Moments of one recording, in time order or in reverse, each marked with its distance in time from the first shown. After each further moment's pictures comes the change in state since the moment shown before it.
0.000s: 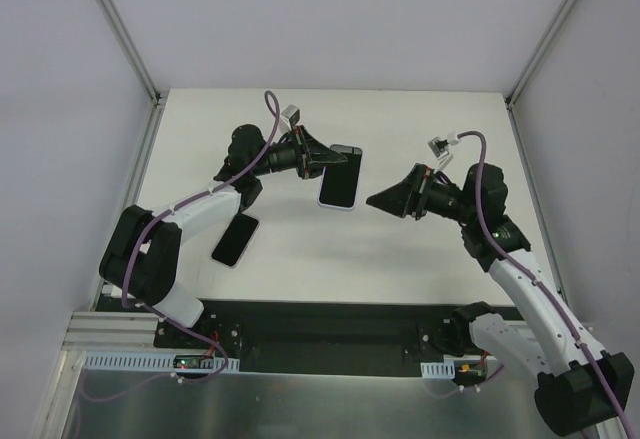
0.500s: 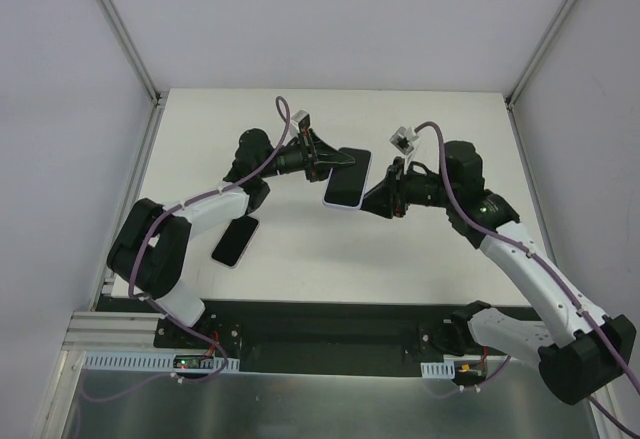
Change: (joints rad) left arm -0.042 0.064 0.000 0.158 0.011 -0.206; right arm 0.168 0.187 0.177 -0.105 0.006 -0.472
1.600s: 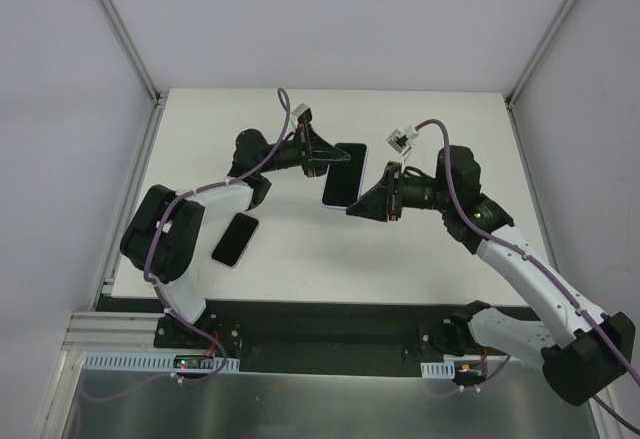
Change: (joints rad) left arm 0.048 0.106 0.023 0.208 0.082 -0.032; right arm 0.030 -0.009 -0.032 0.118 -0.090 0.301
